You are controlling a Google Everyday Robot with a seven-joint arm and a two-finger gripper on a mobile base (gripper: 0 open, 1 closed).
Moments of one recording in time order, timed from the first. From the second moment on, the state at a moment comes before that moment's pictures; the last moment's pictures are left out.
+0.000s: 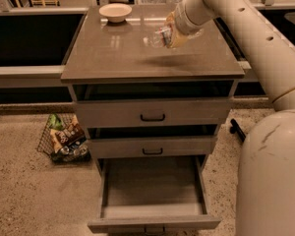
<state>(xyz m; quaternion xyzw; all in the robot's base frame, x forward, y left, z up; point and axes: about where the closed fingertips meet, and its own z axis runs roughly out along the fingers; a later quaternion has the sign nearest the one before) 0.813 -0.092 0.892 -0.76 0.52 -0.14 0.37</state>
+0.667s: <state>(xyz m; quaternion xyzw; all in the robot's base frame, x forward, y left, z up) 0.803 -0.101 0.880 -0.64 0.64 -0.02 0.42</state>
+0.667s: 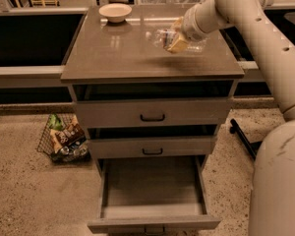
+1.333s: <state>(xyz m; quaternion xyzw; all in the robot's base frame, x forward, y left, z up) 0.797 -0.106 0.862 -0.57 0.69 0.06 0.45</state>
